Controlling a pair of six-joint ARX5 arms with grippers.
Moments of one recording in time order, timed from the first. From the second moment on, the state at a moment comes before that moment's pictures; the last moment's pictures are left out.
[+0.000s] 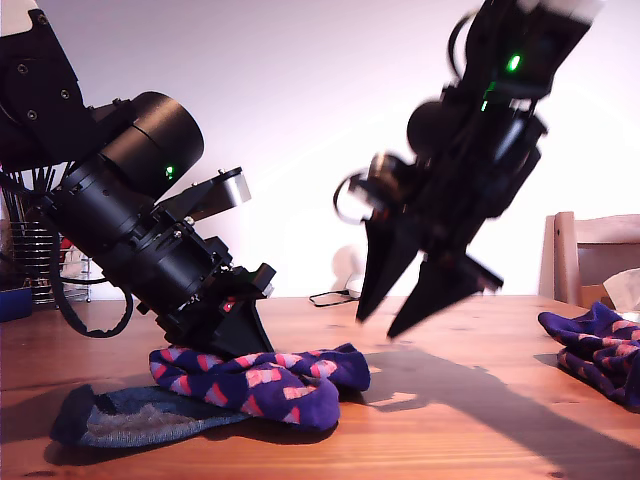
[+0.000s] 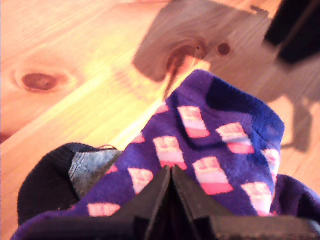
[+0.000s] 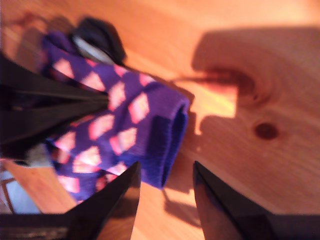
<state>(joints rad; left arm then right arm) -0.57 1.78 0.79 0.19 0.28 0.05 0.43 1.94 1.31 -0.66 -0.52 0.07</state>
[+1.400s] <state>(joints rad) -0.57 1.78 0.79 0.19 0.28 0.05 0.48 2.03 1.31 -0.57 -0.60 0.14</state>
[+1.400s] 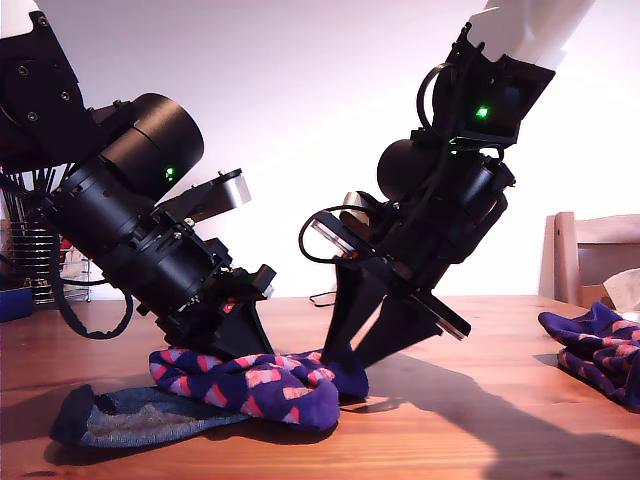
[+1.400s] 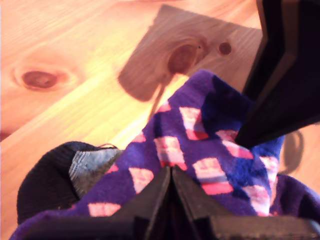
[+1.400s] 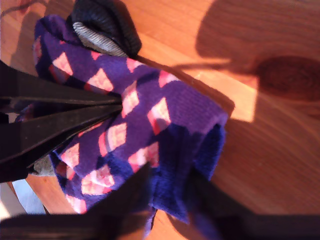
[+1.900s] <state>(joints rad) -0.57 1.78 0.79 0.18 0.28 0.05 0.48 2.03 1.33 -0.59 -0.60 0.14</state>
